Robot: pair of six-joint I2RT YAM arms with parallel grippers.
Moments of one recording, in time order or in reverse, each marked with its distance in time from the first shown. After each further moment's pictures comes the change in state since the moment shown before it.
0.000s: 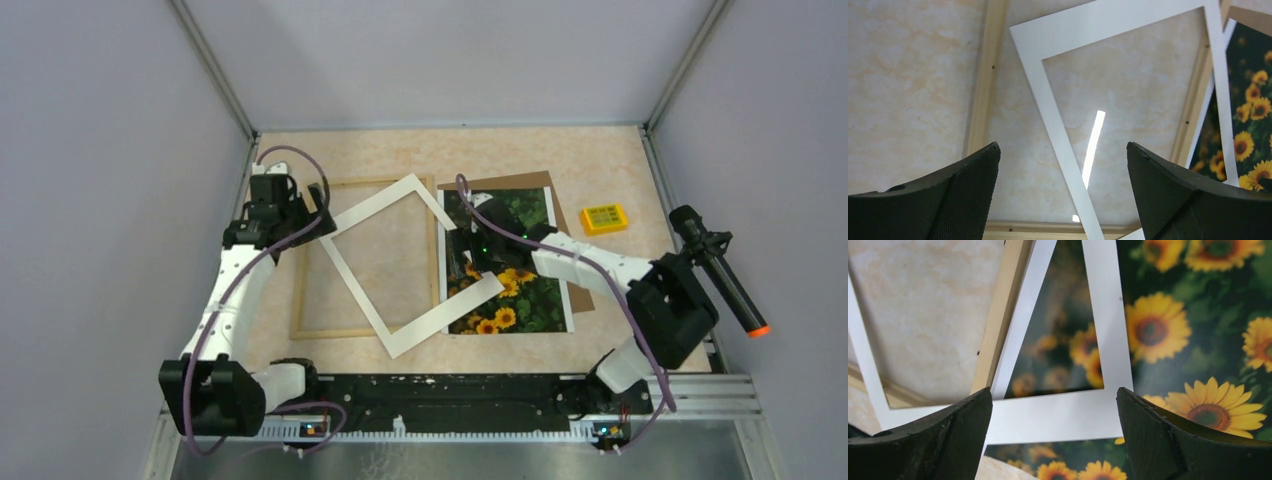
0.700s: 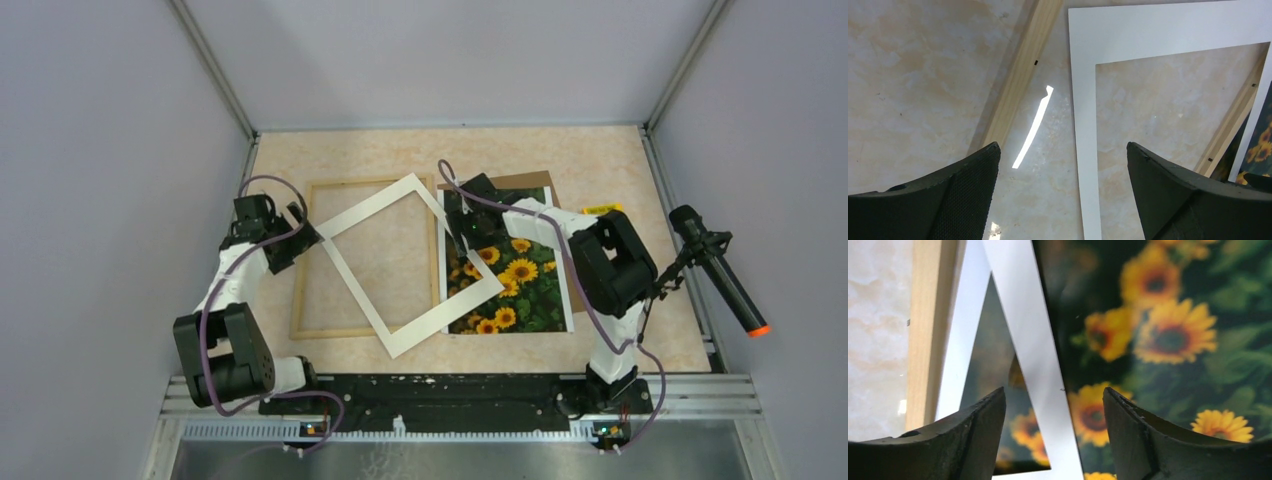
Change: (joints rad) left arm 0.303 0.157 -0.221 0.240 0.208 -0.080; right arm -0.117 0.414 0.354 -0.134 -0.005 -0.171
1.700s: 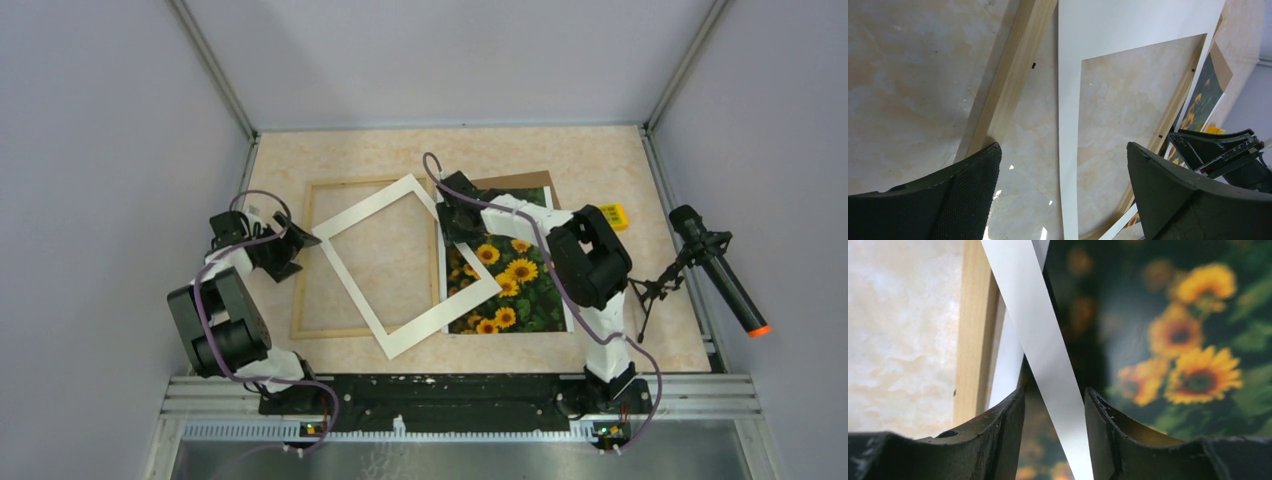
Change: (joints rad) left arm 0.213 0.179 -0.058 0.147 0.410 0.006; right arm 0.076 0.151 0.198 -0.034 0.167 0.125
